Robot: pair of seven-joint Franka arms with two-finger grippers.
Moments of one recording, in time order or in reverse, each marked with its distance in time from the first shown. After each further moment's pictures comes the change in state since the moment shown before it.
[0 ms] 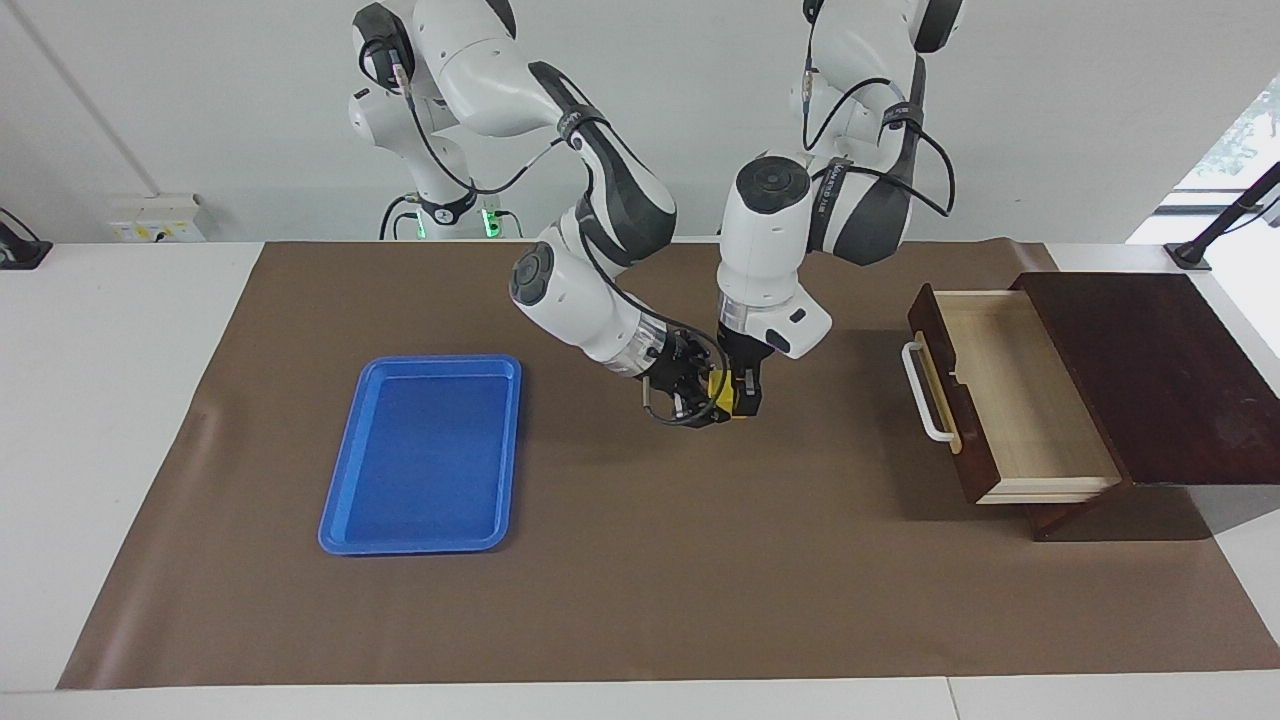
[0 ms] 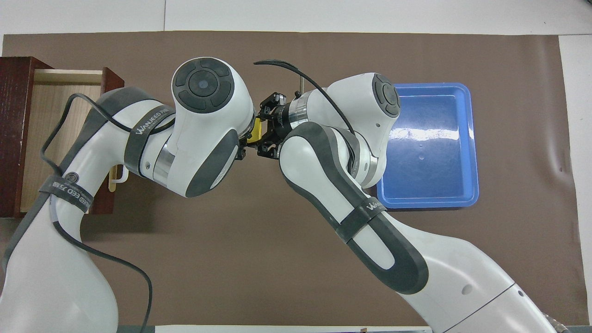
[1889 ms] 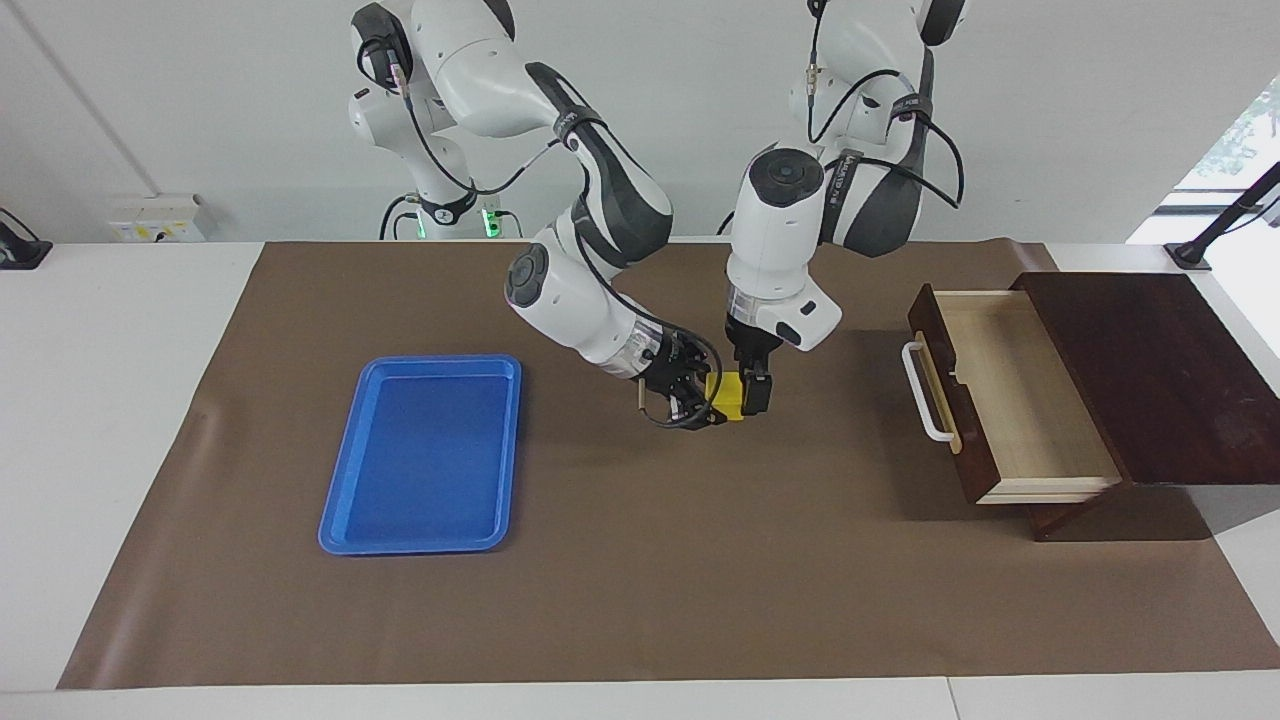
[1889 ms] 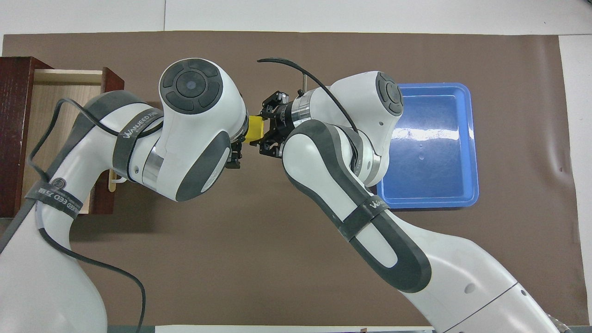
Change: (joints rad) left arm 0.021 -0.033 -0.001 -0.029 -0.025 -0.018 0.000; right arm -0.004 -0.001 0.002 0.000 0.000 -0.004 -0.009
